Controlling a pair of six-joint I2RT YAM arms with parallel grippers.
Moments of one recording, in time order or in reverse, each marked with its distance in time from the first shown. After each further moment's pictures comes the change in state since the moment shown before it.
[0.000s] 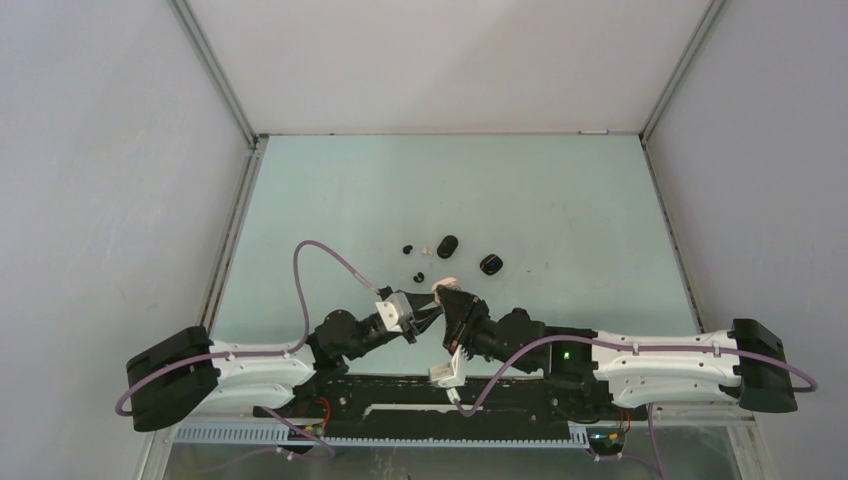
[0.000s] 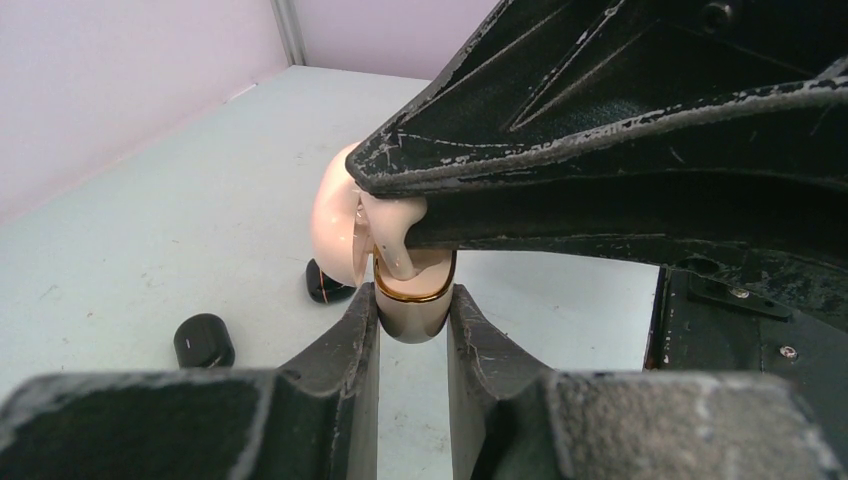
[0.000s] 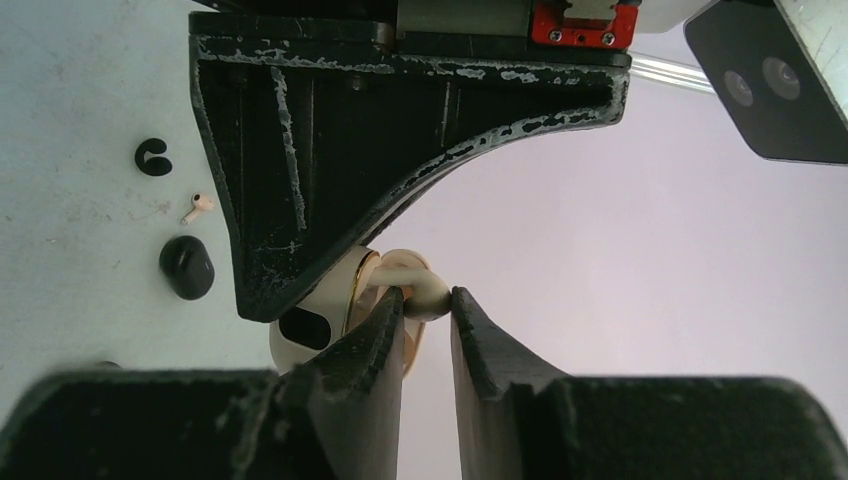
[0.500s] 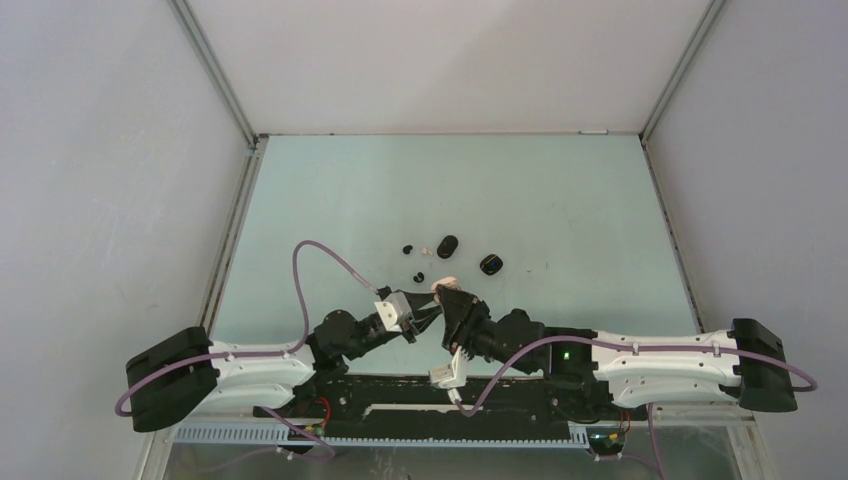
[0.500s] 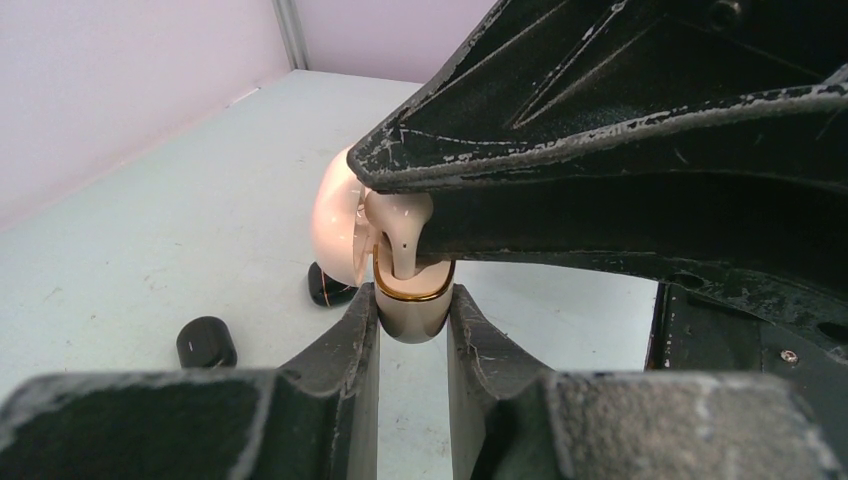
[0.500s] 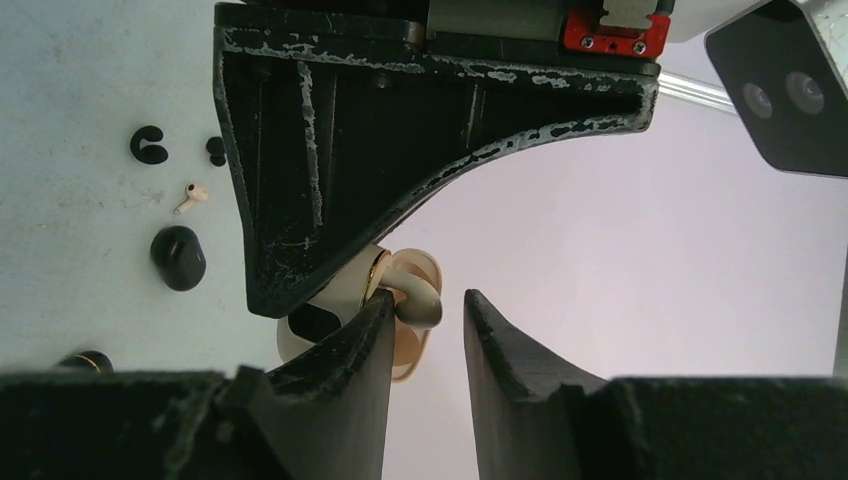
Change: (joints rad) left arm 0.000 -0.005 0.000 0.005 -0.002 0.000; right arm 0.005 0.000 0.000 -0.012 0.013 -0.035
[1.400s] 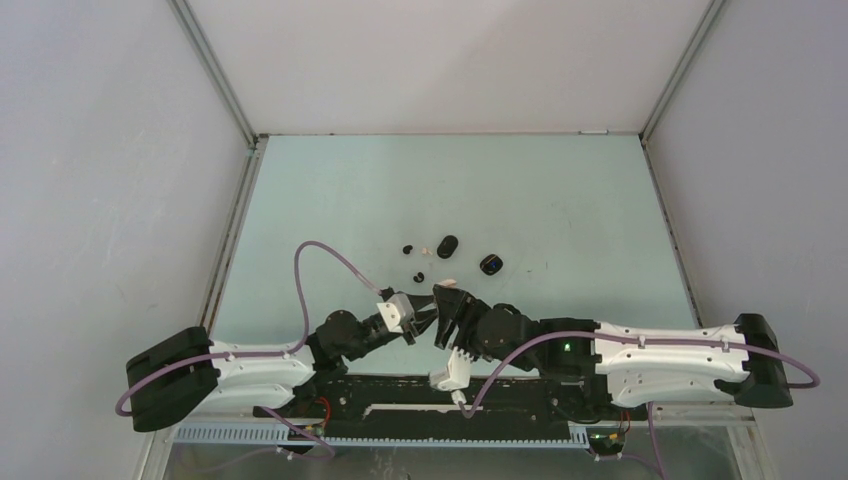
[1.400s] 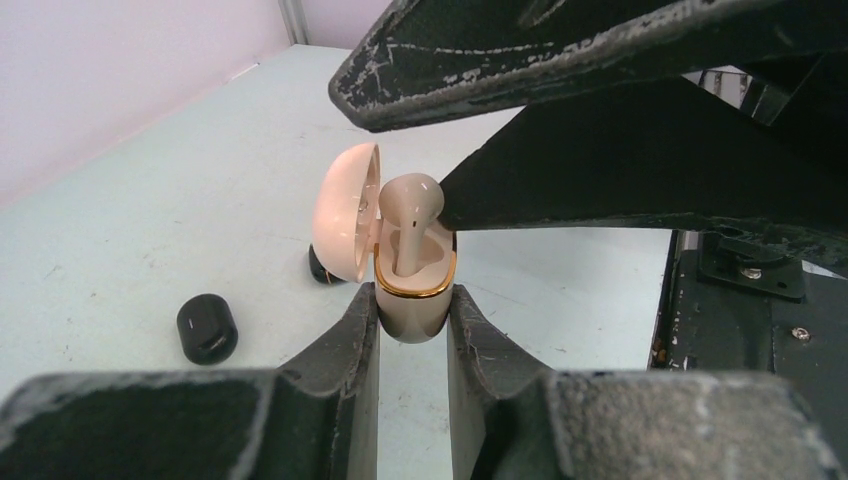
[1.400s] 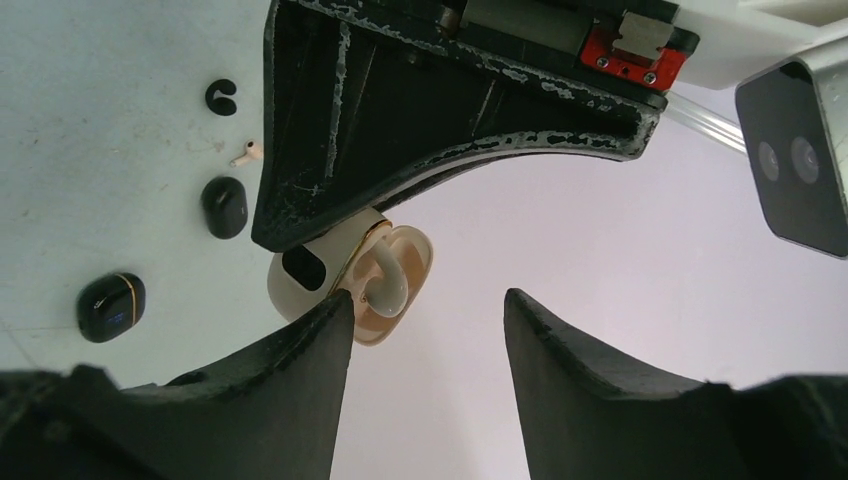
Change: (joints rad) left arm 0.000 0.001 -0.008 -0.031 -0.008 0.008; right arm 0.021 0.039 0.192 -0.380 0.023 0.002
